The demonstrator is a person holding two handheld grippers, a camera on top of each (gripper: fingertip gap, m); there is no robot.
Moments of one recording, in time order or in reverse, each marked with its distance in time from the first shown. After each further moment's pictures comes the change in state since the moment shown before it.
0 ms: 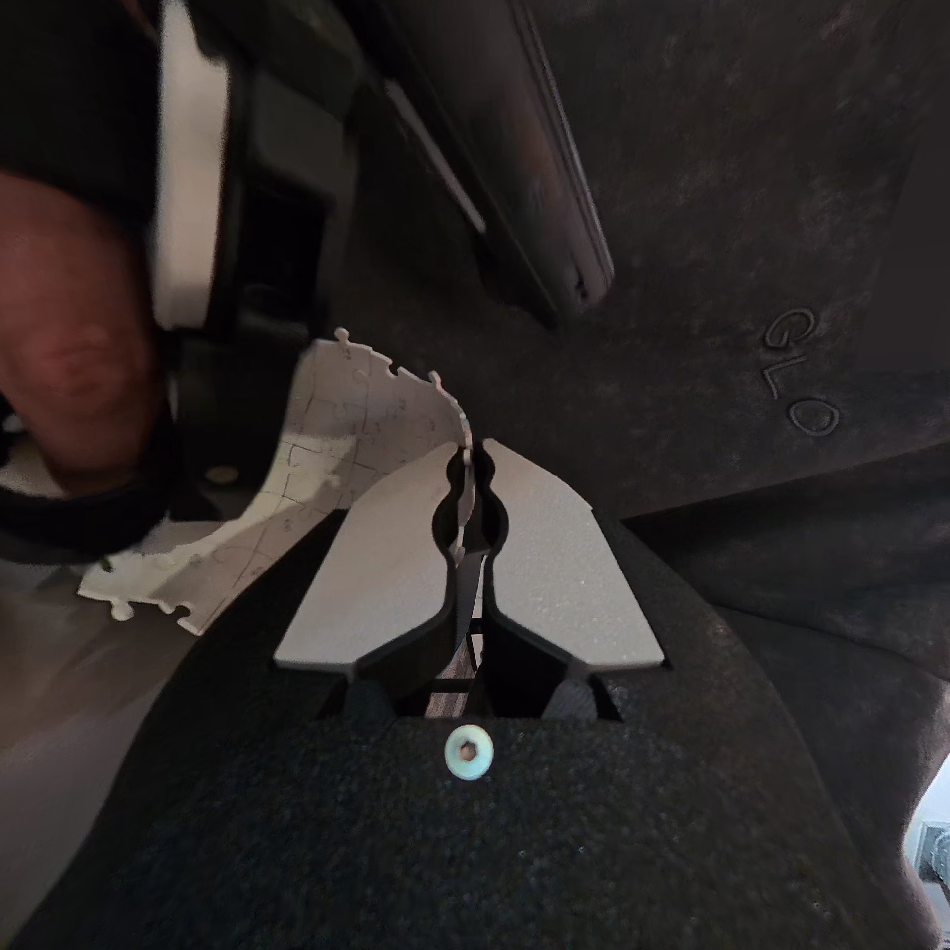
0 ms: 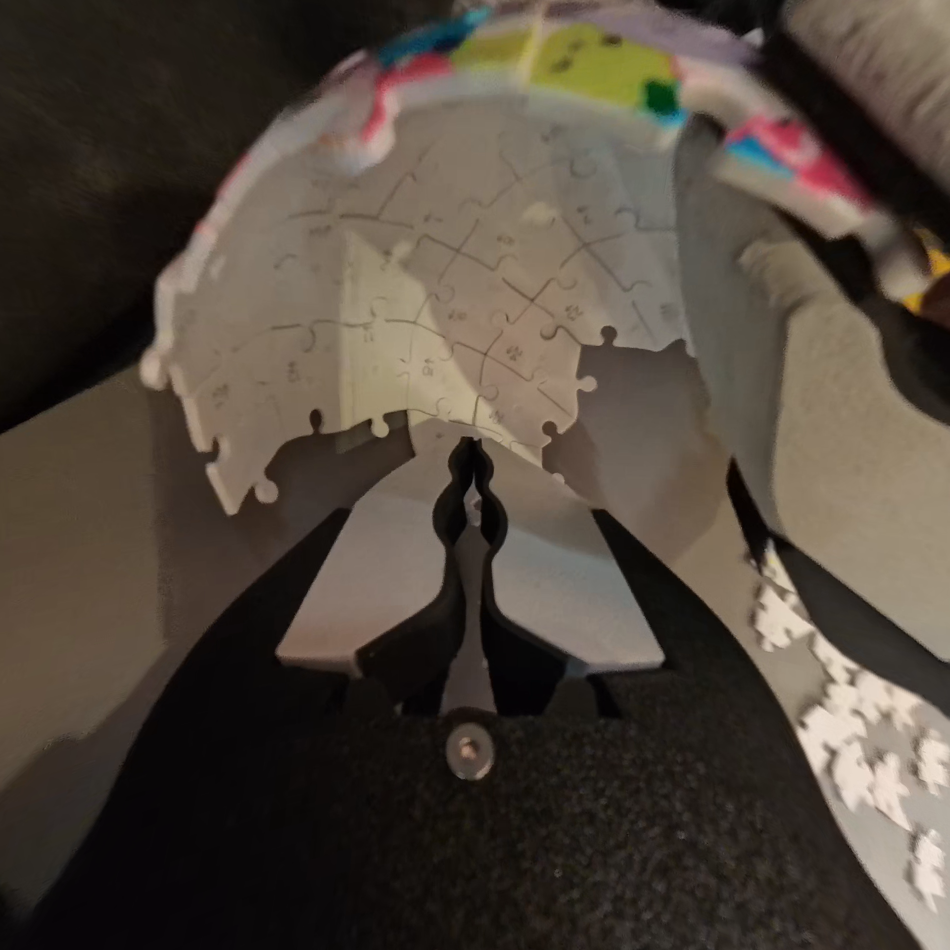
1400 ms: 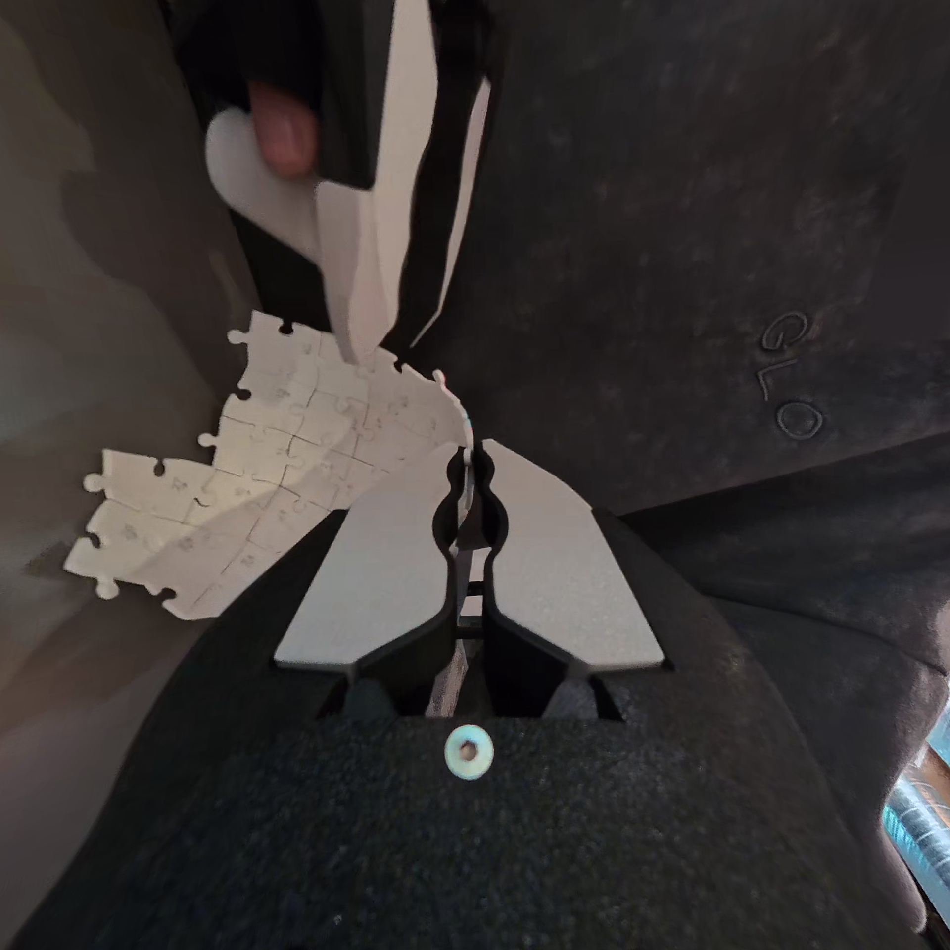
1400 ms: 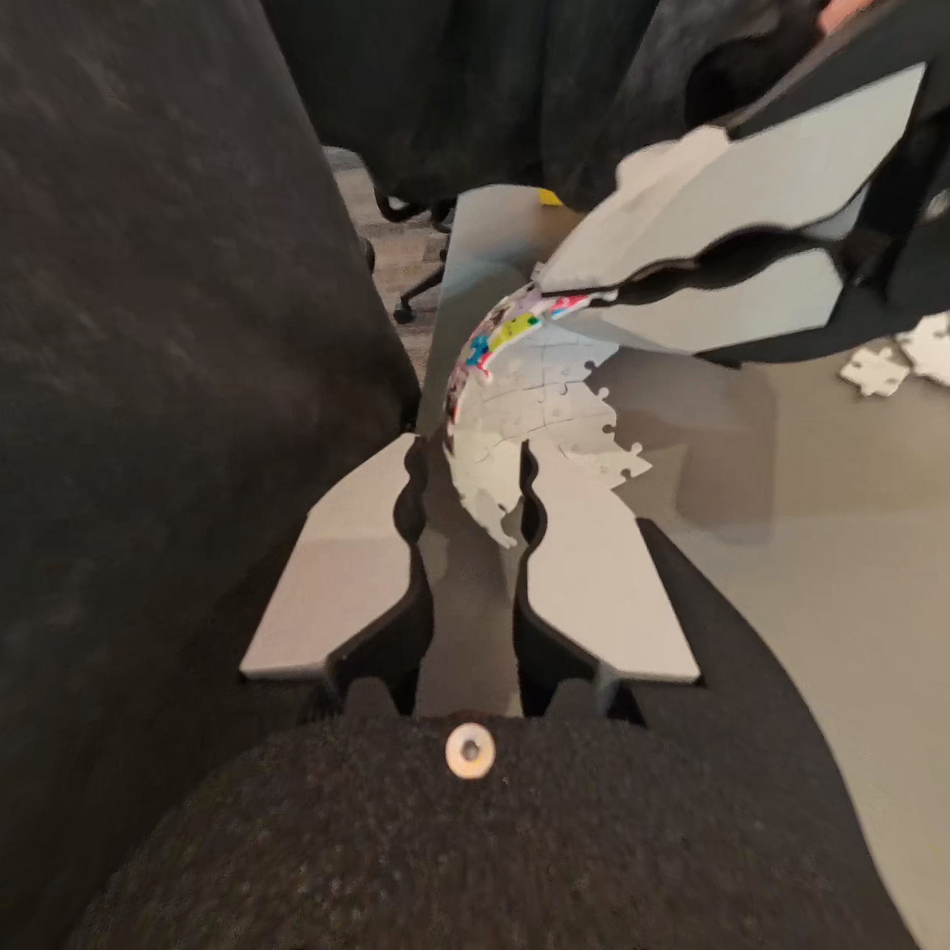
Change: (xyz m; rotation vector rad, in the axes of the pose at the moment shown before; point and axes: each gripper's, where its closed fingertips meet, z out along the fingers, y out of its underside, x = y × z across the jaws) left arm -0.010 -0.042 -0.015 -0.122 0.039 -0.031; right arm -0.037 -0.039 -0.105 0.315 0.294 0.889
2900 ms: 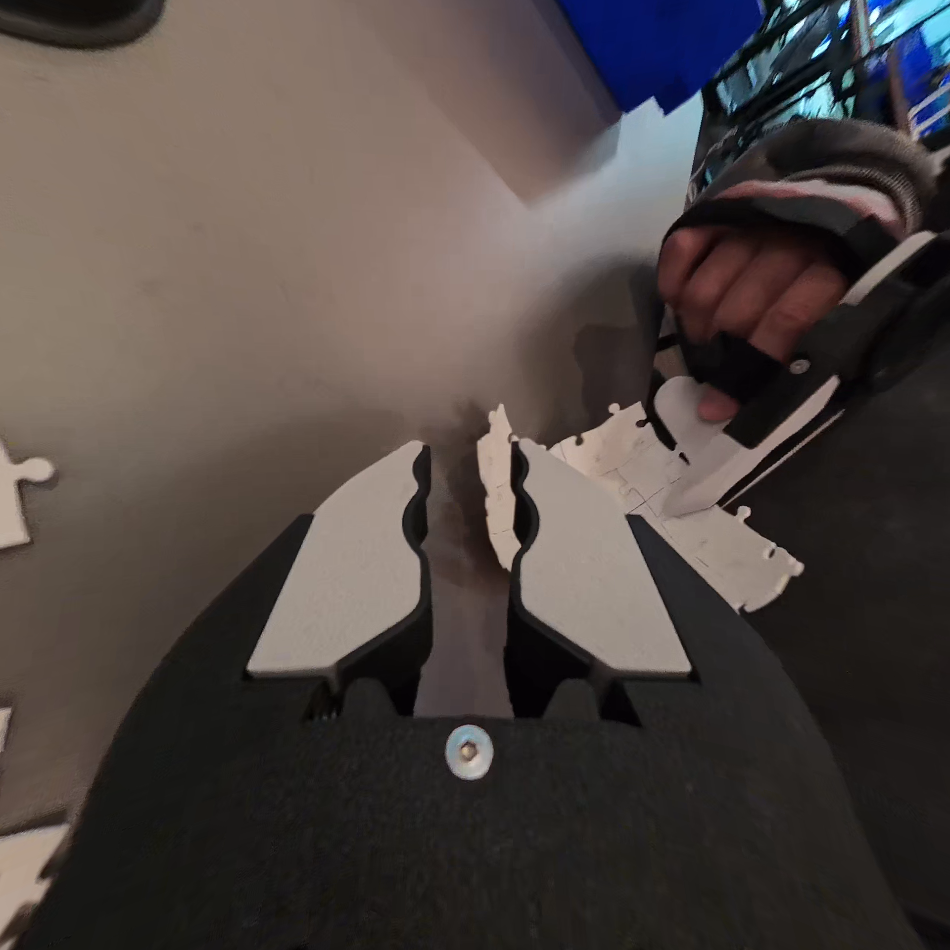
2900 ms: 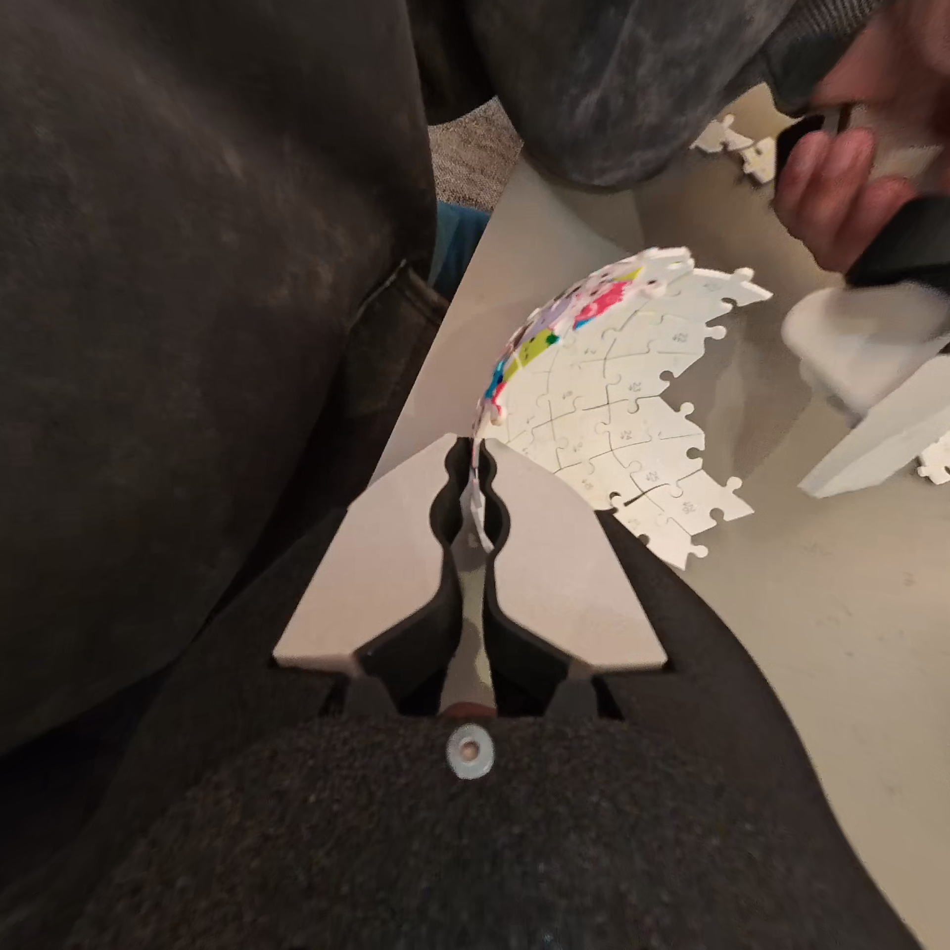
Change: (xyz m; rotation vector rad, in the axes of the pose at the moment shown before) left arm -0.092 -0.006 -0.081 0.836 -0.840 -0.009; right arm -0.014 0.036 0.012 -0.422 -0.124 -0.385
